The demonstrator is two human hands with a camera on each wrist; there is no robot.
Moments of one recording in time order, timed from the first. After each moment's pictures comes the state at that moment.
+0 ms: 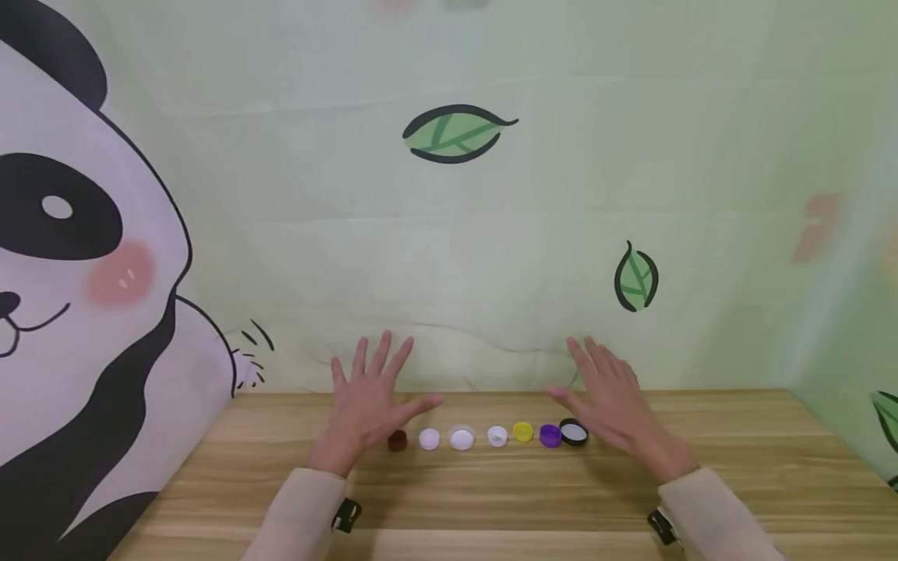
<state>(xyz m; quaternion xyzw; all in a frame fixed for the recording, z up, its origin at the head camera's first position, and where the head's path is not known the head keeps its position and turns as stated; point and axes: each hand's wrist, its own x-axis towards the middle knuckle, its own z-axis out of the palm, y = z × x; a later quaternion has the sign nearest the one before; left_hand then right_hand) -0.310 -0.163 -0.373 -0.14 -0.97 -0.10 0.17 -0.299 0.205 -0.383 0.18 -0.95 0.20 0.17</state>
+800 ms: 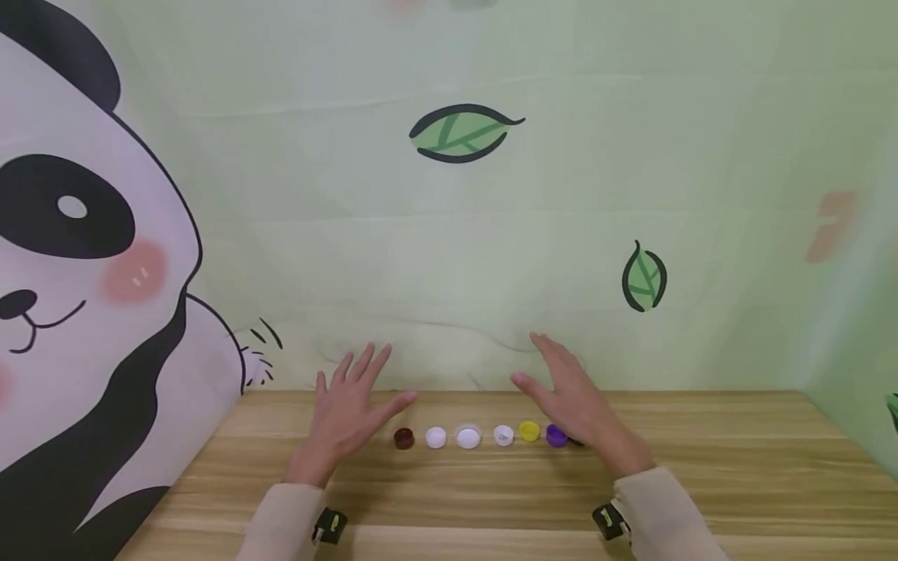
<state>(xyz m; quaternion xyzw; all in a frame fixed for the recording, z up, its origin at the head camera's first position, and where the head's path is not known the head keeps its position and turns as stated) -0.303 -0.200 -0.385 -0.13 -0.95 -0.19 0.19 -0.304 0.147 -0.374 0.21 -0.90 0.36 0.14</state>
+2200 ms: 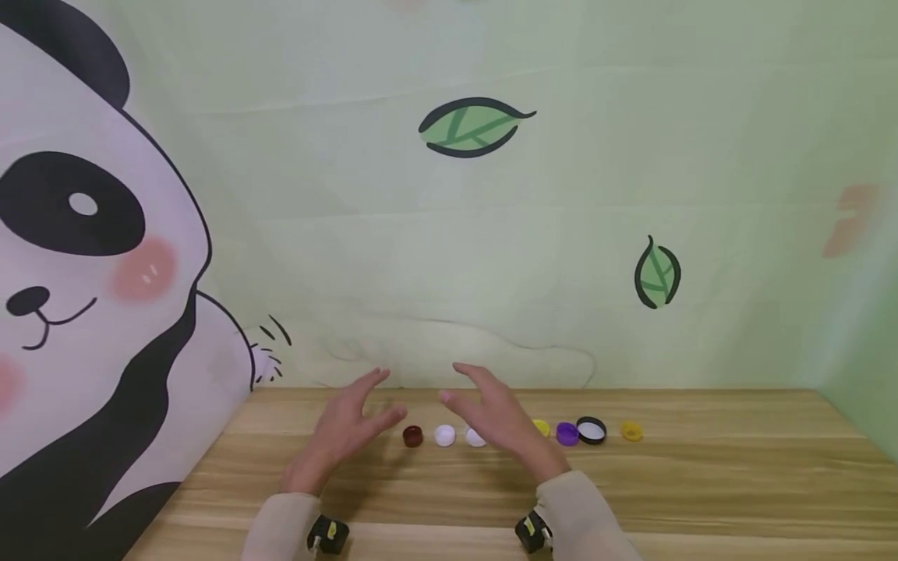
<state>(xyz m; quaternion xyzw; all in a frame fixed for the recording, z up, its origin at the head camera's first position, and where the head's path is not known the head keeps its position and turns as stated) -0.303 -0.223 -0.409 -0.15 -0.93 -0.31 0.14 -0.310 0.043 -0.400 0.22 -0.84 0.49 0.04</state>
